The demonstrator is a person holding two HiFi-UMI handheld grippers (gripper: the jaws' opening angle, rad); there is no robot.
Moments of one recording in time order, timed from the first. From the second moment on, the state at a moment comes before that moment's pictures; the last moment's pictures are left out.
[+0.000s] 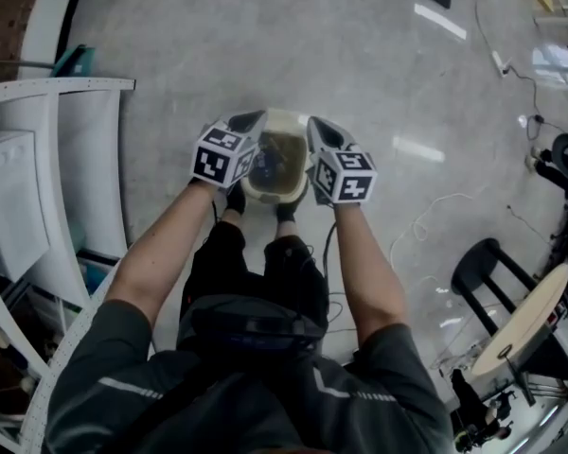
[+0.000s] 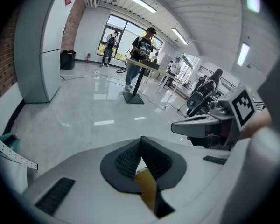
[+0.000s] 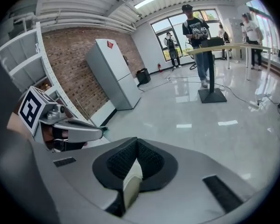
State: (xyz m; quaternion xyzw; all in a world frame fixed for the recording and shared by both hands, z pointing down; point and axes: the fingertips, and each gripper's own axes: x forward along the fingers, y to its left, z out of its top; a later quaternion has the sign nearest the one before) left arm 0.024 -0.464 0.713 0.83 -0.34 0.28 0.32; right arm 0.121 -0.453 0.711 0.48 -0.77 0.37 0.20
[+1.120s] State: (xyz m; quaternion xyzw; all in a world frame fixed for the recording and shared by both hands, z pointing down) left arm 0.031 -0.409 0.761 0.82 -0.31 0.33 0.35; right arm 0.119 -0.403 0.765 0.48 -0.74 0.42 0.22
